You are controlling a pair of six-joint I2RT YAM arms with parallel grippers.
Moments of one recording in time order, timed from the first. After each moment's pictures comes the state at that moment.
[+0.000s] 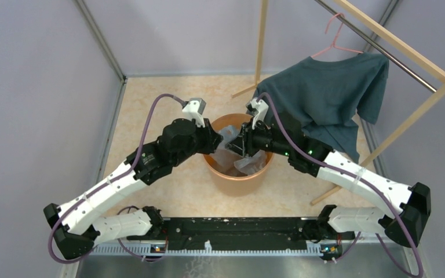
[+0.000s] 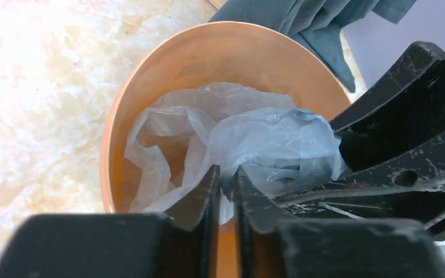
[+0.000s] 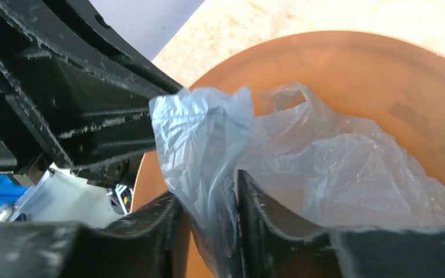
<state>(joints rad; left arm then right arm) -0.90 1.02 1.12 -0.50 -0.23 -0.61 0.91 1.15 1.03 -0.16 -0.17 0.45</state>
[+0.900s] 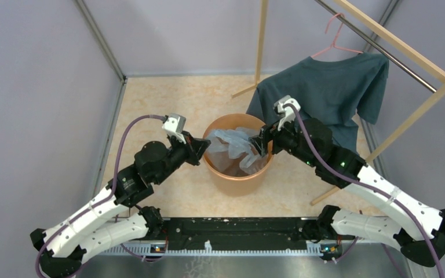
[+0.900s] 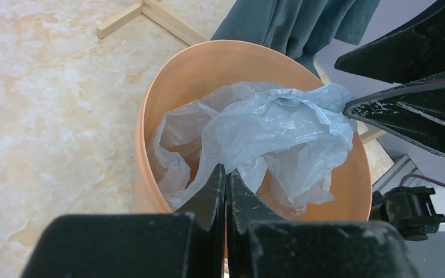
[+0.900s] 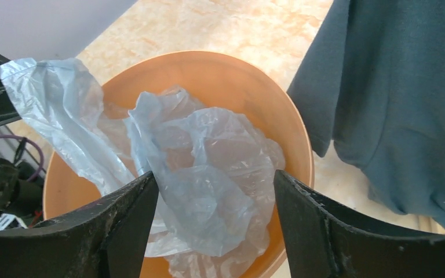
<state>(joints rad) -0.90 0.70 0.85 -0.28 -0.23 -0.45 0.89 0.91 1.03 -0.37 0.15 0.22</state>
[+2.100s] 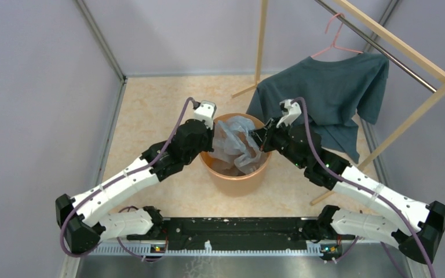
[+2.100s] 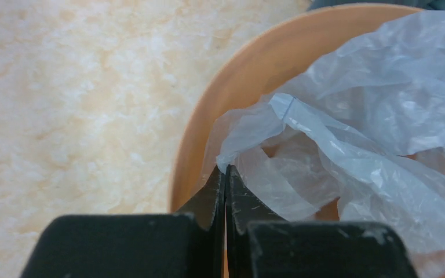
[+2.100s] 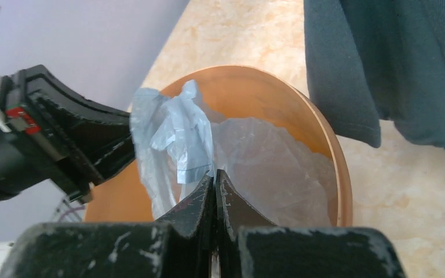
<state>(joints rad) -0.88 1.09 1.03 -0.42 -0.41 -0.32 0.89 0.96 0.88 -0.11 0.23 0.54</state>
